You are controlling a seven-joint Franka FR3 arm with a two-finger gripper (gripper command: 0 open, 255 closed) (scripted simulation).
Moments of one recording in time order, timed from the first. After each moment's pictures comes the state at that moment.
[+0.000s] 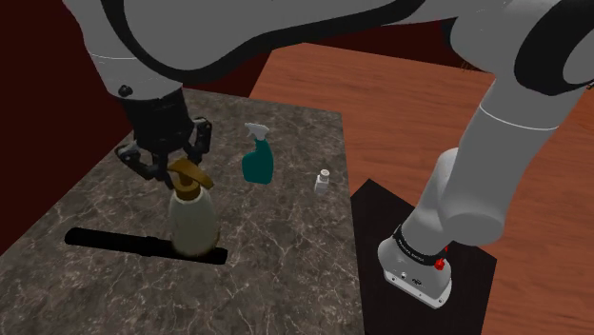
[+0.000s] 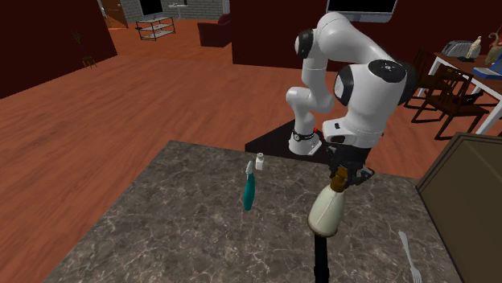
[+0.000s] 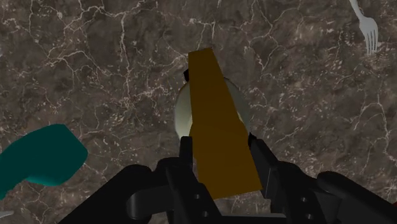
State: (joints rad) arm 0.36 0.13 0.48 -1.68 -0.05 1.75 0.88
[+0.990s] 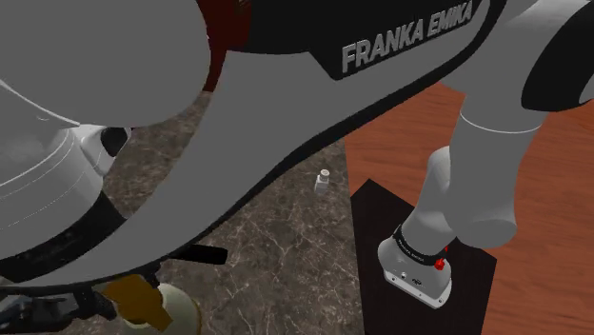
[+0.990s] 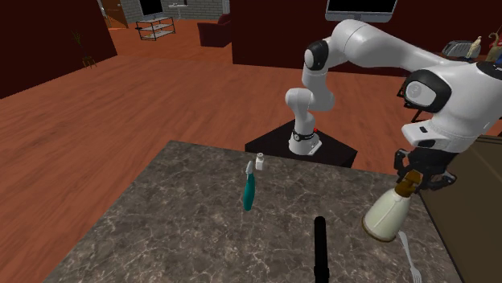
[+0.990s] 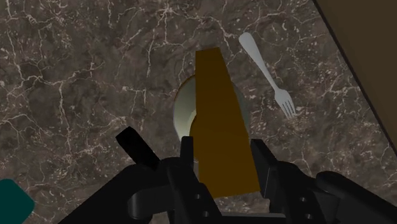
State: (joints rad) arm 0.60 0.29 0.61 -1.50 -0.14 1.69 1.25
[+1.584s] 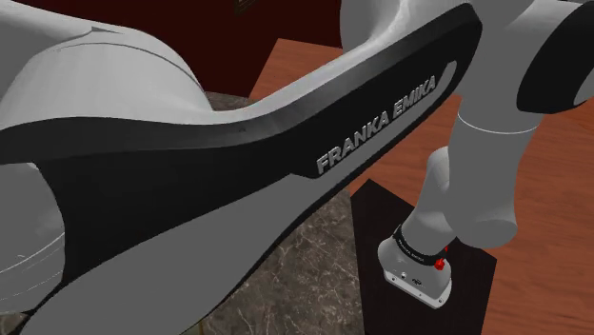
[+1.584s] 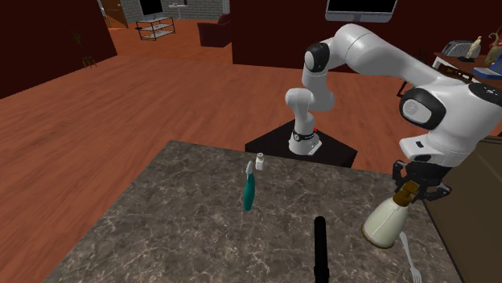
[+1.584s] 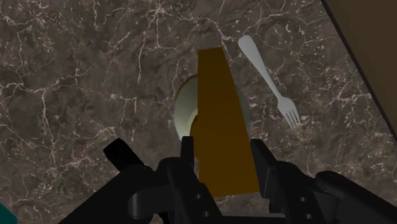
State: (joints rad) arm 0.61 0.31 0.61 -1.59 -0.15 1.80 1.28
